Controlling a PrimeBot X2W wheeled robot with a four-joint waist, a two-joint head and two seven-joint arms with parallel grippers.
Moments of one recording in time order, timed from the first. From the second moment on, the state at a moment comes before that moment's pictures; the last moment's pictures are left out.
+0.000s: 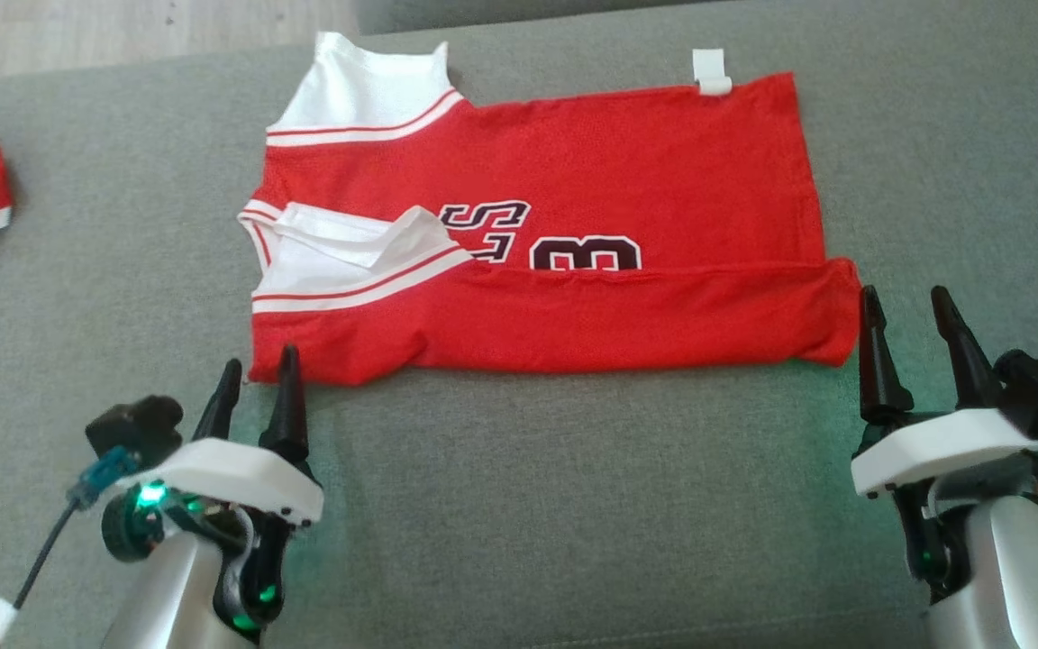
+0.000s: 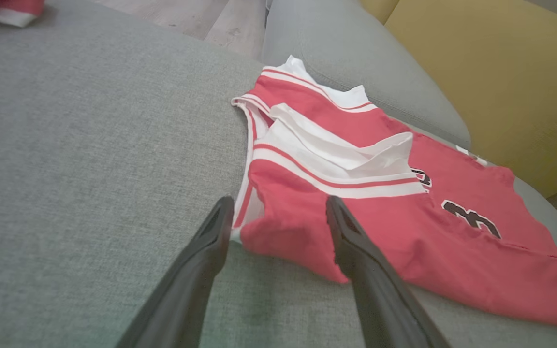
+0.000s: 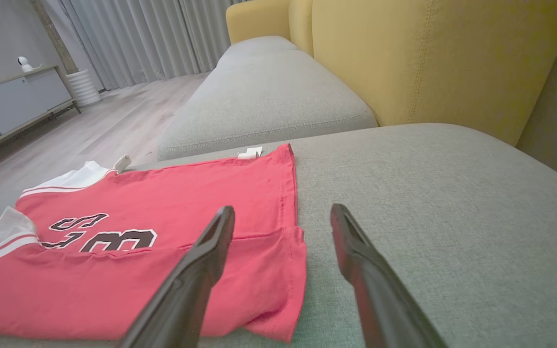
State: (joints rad) left arm -0.22 0.15 -0.22 0.35 -0.64 0.00 0.03; right arm -0.15 -0.05 -0.07 0.22 0.17 0.13 -0.06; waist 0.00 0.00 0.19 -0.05
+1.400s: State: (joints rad) left arm -0.18 0.13 -0.21 0.22 -0.71 0.01 0.03; right arm -0.35 -0.05 -0.09 0.55 0.33 0.13 0.08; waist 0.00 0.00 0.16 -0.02
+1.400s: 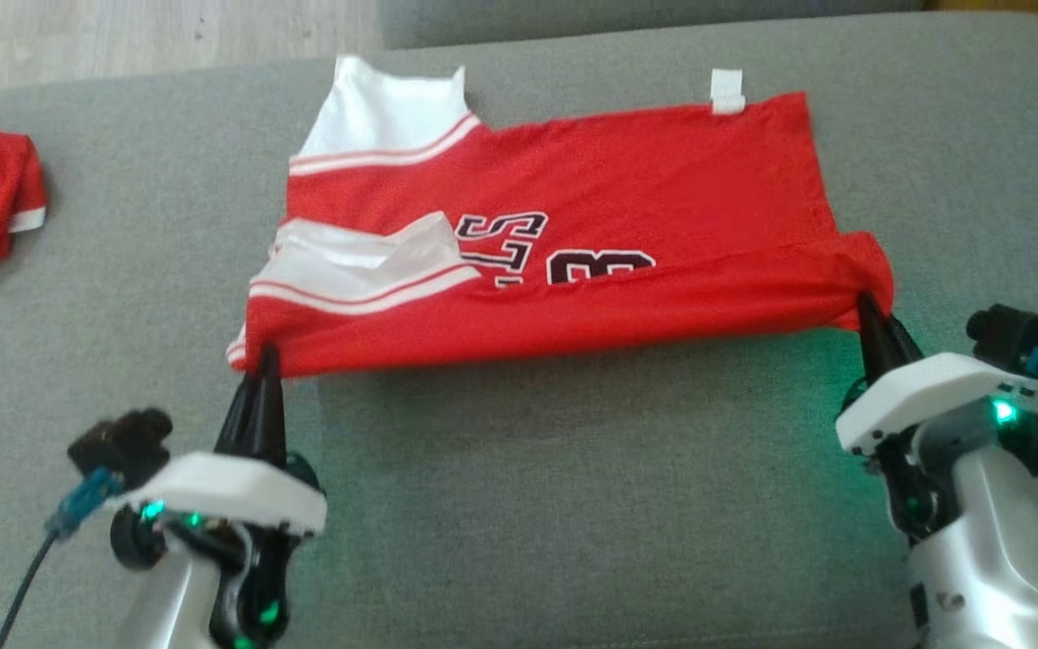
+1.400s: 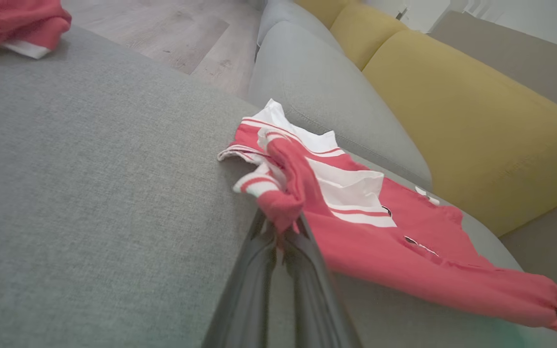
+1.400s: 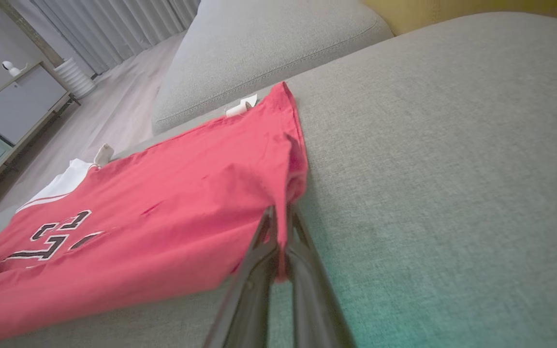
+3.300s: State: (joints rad) left arm -0.78 0.48 -0.33 0.25 -0.53 -0.07 0.51; right arm -0.32 -0.04 0.03 0.04 0.28 0.13 0.23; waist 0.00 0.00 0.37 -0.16
